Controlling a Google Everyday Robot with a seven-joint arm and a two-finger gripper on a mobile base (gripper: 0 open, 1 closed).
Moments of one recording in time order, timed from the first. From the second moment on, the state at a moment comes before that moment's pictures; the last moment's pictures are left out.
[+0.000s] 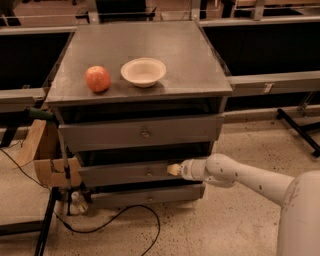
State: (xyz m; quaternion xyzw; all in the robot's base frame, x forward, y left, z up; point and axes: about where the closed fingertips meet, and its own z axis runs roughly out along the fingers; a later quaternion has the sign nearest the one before) arm 0.674 -0.065 0.434 -0.11 0.89 0.32 0.30
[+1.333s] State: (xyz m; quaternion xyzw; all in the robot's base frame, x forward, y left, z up) arm 0.696 -0.071 0.429 -0.11 0.89 0.32 0.31
